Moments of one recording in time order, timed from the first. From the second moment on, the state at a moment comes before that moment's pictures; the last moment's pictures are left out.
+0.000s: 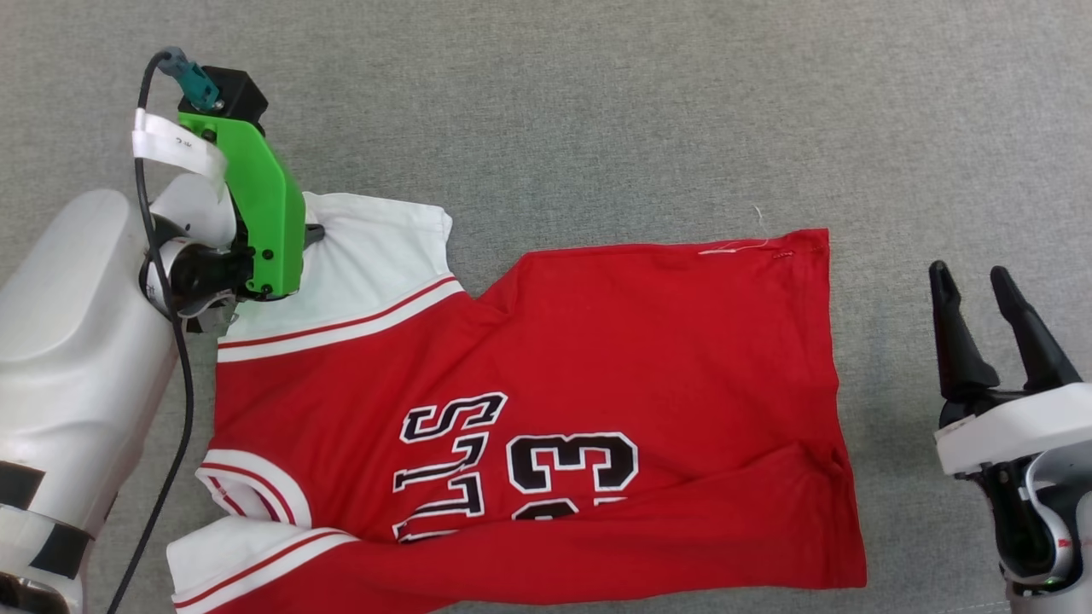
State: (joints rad) left arm -0.94 0.52 -0.64 0.60 -0.91 -0.12 0.79; right arm -0.14 -0.14 -0.07 -0.07 0.46 0.13 0.02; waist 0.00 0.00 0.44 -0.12
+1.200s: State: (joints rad) left arm -0.93 0.48 -0.75 0.46 -0.97 -0.13 0.58; right arm -0.50 -0.45 0.23 0.28 0.67 0.13 0.75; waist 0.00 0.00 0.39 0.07
